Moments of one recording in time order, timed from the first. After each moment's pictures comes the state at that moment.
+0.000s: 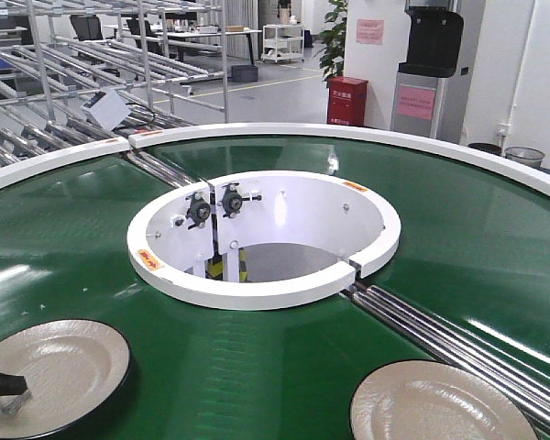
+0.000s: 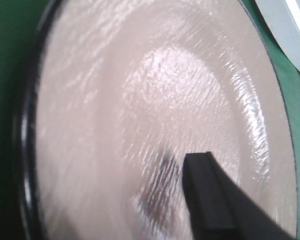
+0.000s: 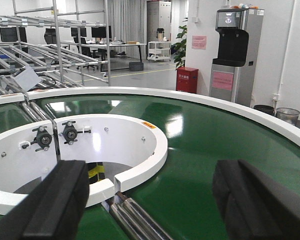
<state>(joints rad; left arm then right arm) 0.45 2.02 -1.14 -1.38 0.78 1.02 0.04 0.87 -0.71 0.02 -0.11 0.00</state>
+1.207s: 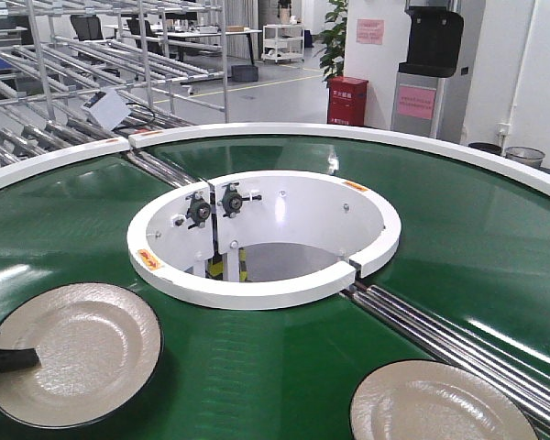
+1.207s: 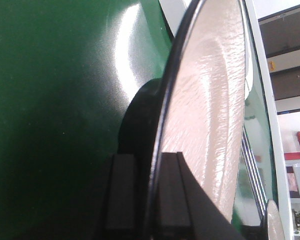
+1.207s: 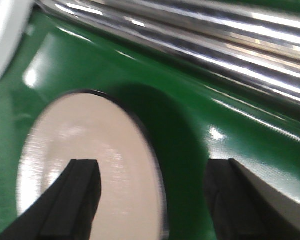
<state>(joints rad) 0.45 2.02 -1.14 -1.58 0.95 1.03 -0.54 1.68 -1.05 0.88 0.85 -0.50</state>
